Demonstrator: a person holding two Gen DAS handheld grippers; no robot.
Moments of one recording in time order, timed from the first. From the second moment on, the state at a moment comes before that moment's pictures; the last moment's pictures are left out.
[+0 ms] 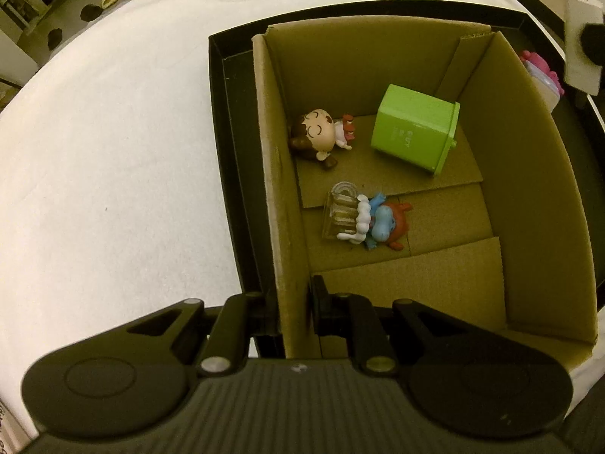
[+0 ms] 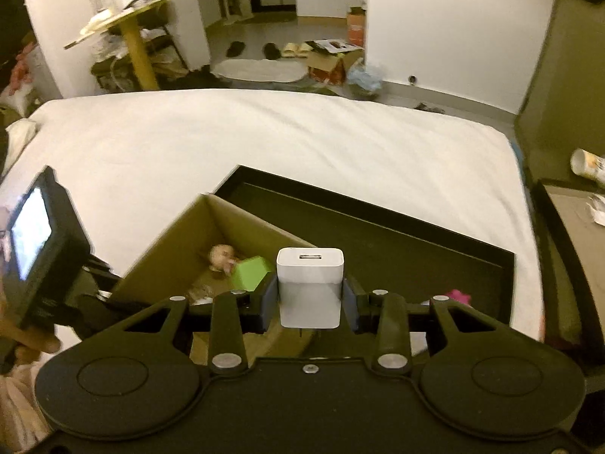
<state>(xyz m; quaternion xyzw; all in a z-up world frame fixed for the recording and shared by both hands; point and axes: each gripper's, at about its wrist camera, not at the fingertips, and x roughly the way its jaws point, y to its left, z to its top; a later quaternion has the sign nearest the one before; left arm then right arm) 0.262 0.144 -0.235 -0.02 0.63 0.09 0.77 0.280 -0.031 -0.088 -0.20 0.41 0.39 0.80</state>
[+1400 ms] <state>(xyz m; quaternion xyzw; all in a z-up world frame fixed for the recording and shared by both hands) 0.258 0.143 -0.237 -0.02 0.63 0.08 0.77 0.247 0.044 -0.169 -0.32 0.50 0.40 0.70</state>
